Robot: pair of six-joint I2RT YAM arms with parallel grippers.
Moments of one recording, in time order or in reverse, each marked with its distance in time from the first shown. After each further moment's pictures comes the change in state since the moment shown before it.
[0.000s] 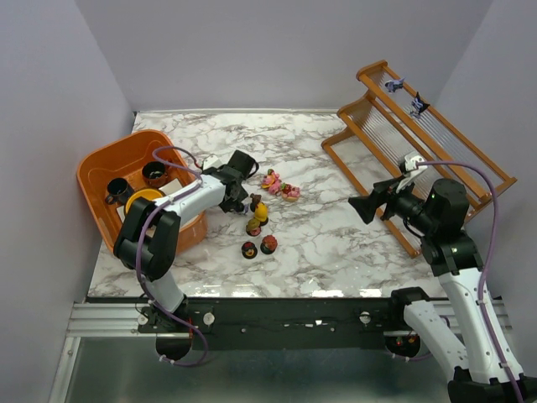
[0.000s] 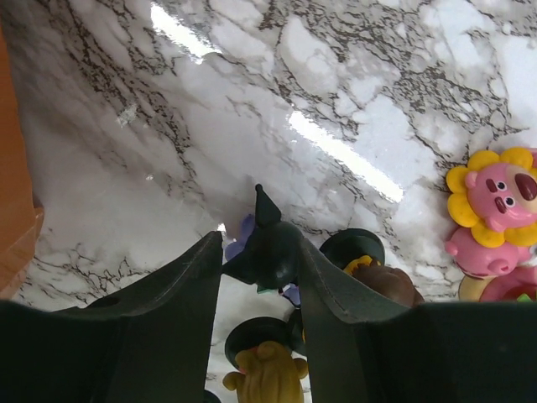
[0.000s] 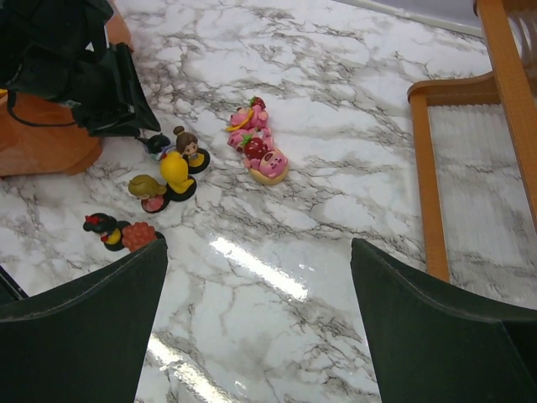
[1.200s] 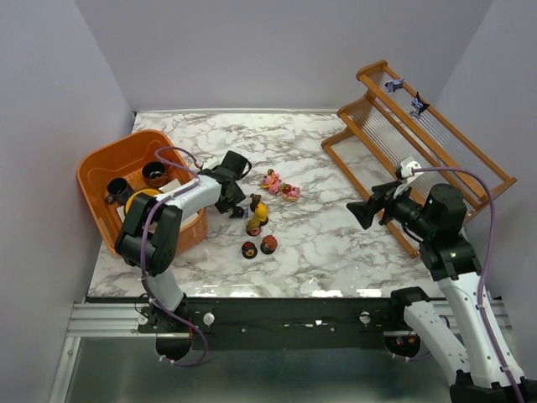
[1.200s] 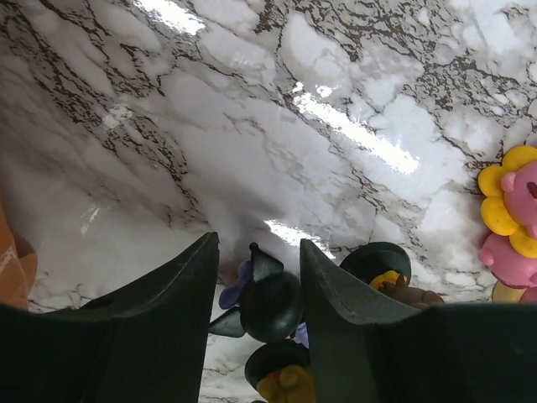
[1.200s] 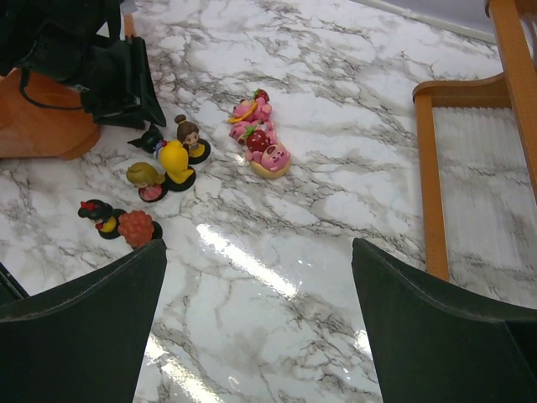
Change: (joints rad) left arm 0.053 0.025 -0.053 0.081 0.083 0.093; right arm 0.026 -0.039 -0.039 0.002 0.008 -0.036
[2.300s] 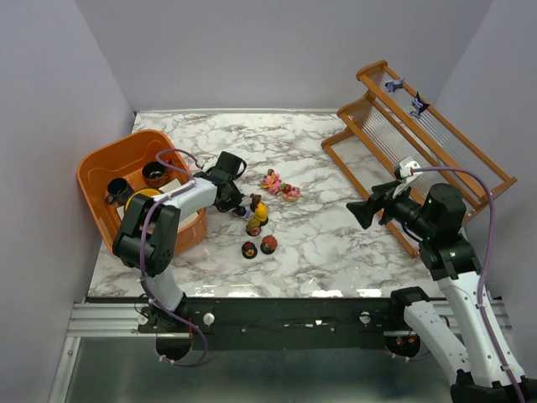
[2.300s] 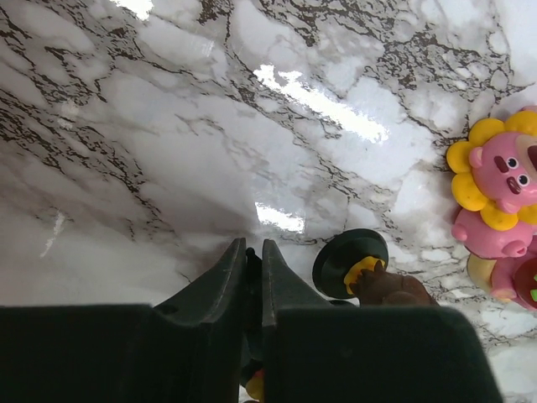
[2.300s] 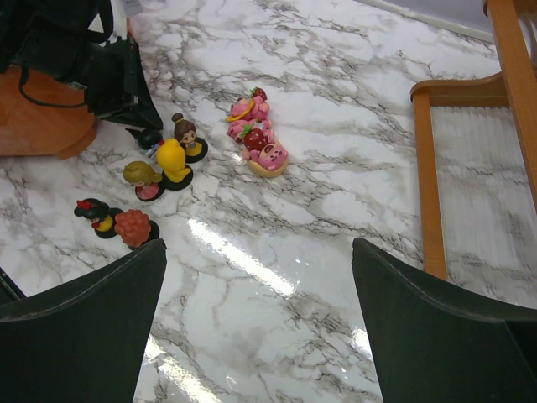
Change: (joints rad) left arm 0.045 0.003 -0.047 0.128 0.153 0.081; right arm 0.007 0.004 0.000 0.000 0.011 -0.008
